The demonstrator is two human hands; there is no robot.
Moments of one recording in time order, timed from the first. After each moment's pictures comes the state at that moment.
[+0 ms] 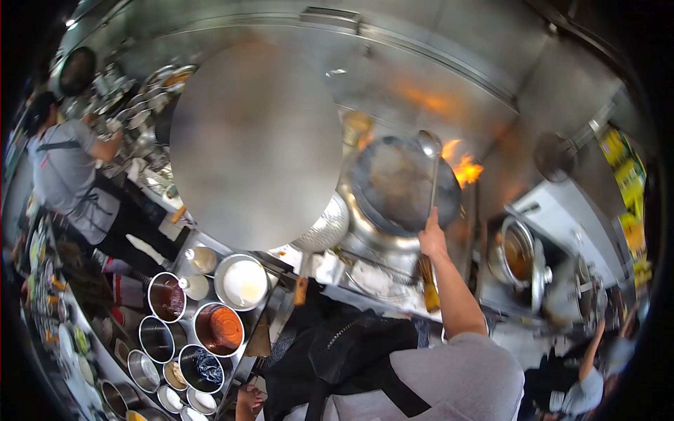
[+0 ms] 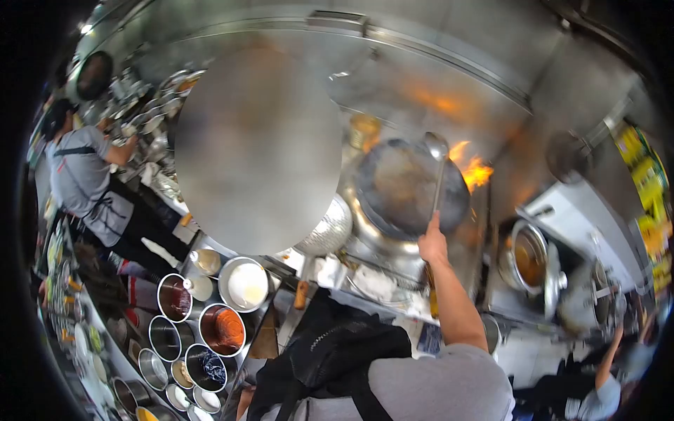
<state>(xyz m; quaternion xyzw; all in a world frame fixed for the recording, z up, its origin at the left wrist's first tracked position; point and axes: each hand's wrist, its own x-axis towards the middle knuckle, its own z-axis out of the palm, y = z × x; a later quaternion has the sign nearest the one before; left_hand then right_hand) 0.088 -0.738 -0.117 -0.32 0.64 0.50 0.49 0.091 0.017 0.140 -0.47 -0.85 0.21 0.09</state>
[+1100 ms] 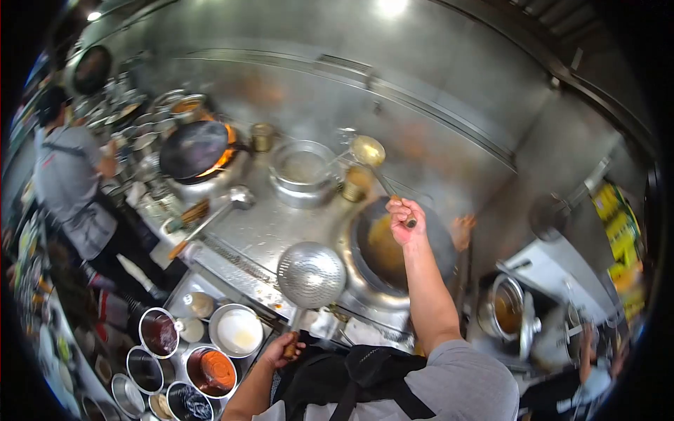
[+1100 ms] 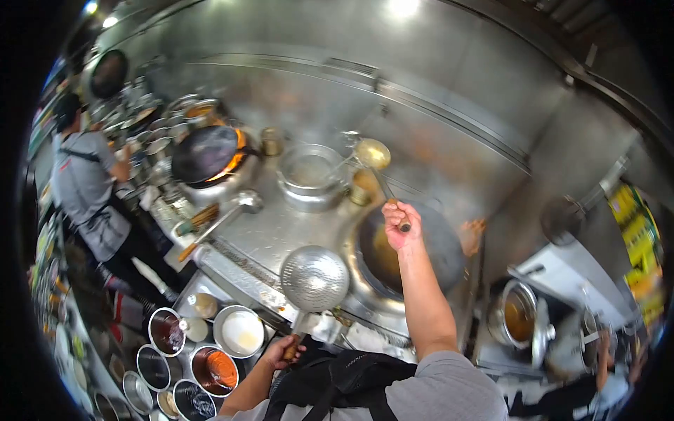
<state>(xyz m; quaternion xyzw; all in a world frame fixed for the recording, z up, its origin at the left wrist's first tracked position) -0.106 -0.389 -0.090 -0.07 0.32 0.70 0.64 -0.102 0.064 0.255 0.01 -0.08 0.99 0.10</state>
